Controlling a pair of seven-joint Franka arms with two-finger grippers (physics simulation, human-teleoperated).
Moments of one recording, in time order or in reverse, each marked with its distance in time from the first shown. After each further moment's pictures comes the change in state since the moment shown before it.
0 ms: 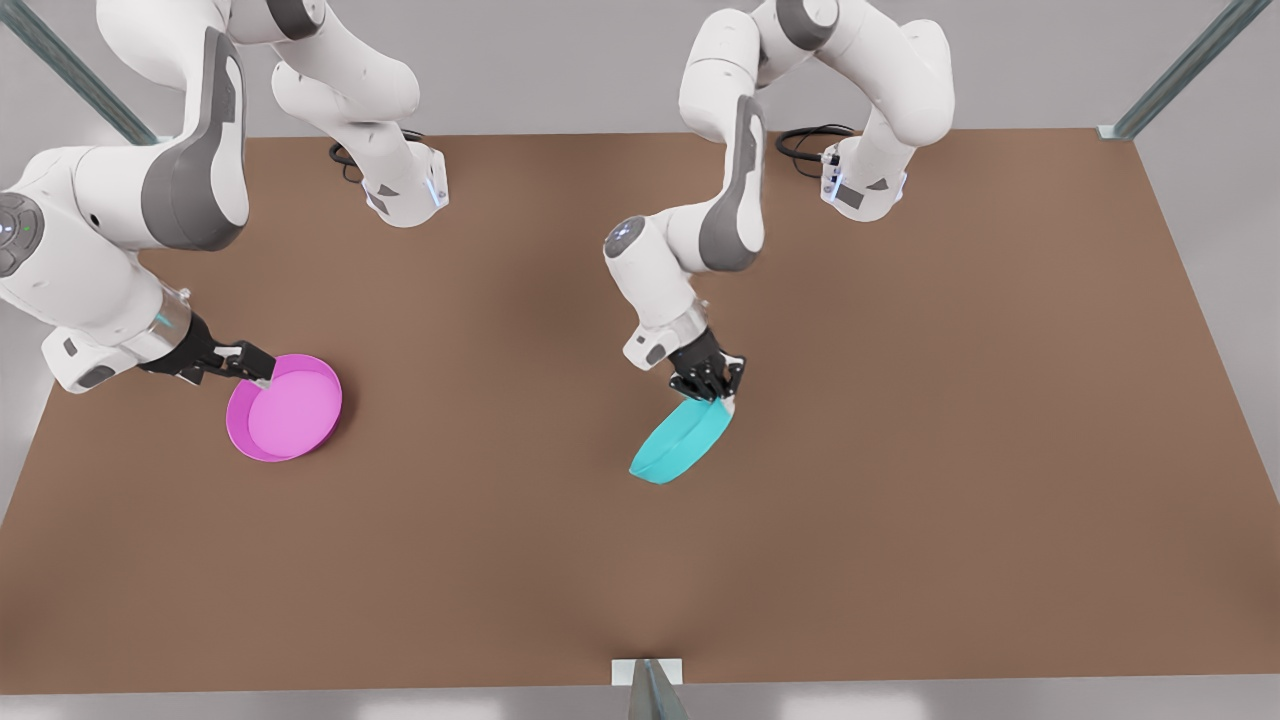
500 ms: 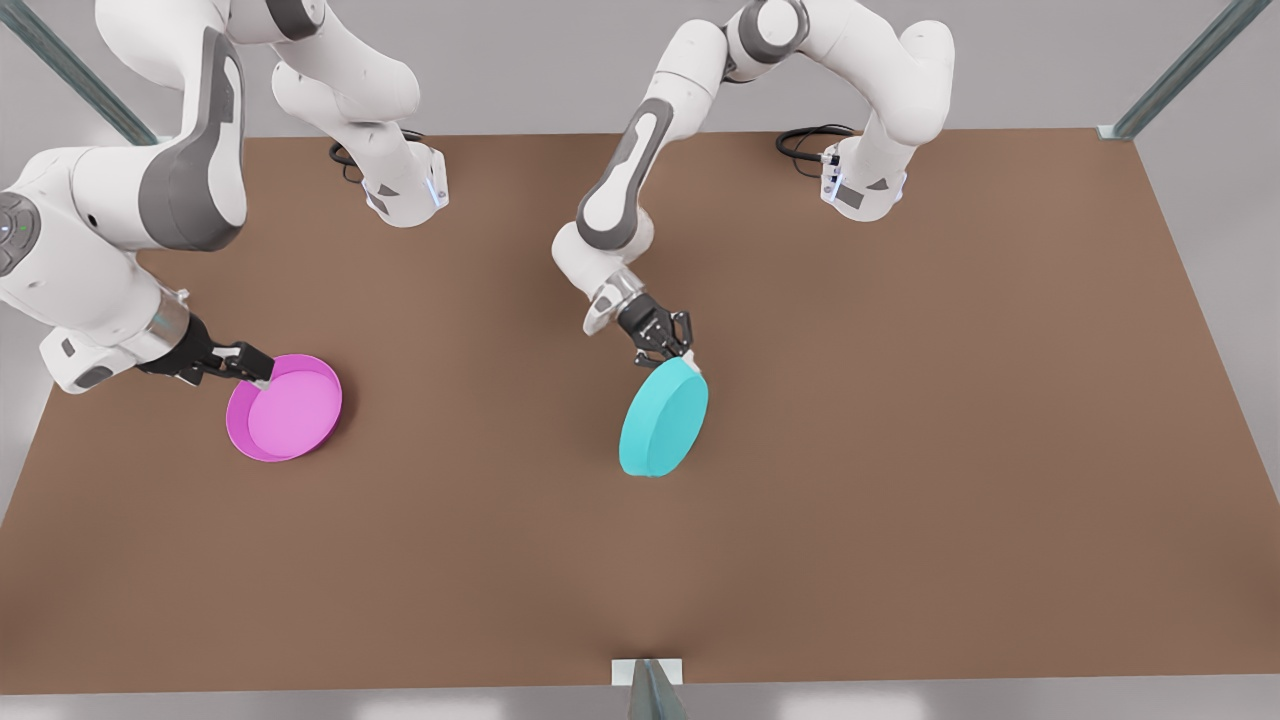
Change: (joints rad) left arm -0.129 0.096 -0.280 -0.012 0.843 -0.168 -1.150; right arm -0.003 0.001 -0.005 0.000 0.035 0.007 -0.003
